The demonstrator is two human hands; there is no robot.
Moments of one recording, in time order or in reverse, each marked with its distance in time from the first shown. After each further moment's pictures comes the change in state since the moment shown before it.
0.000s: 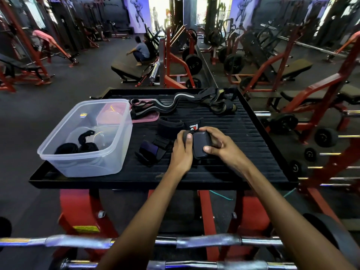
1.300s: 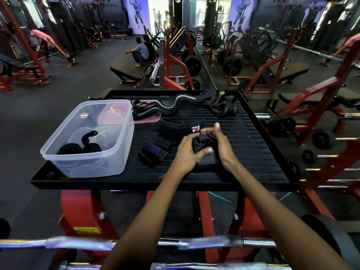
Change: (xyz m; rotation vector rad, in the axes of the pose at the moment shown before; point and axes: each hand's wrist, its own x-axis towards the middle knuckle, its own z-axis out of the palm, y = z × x) left_hand 0.010 -0.008 -0.001 0.016 -0.146 0.197; right_hand 0.028 0.008 0.026 0.086 0.376 0.149
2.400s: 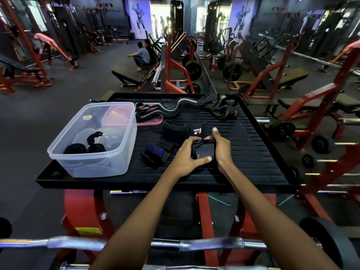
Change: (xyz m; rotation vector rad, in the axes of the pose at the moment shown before) left_hand -0.009 -0.005 -0.015 0.045 -0.101 0.042; right_hand 0.000 0.001 0.013 0.071 0.261 0.152
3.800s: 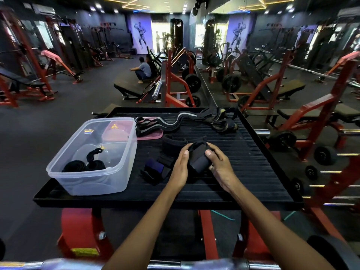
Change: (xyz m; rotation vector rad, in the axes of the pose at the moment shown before) left_hand 0.009 0.002 -0.002 -0.485 0.196 -0.094; right_hand -0.006 0.001 -0.009 0.299 -0.377 -0.071
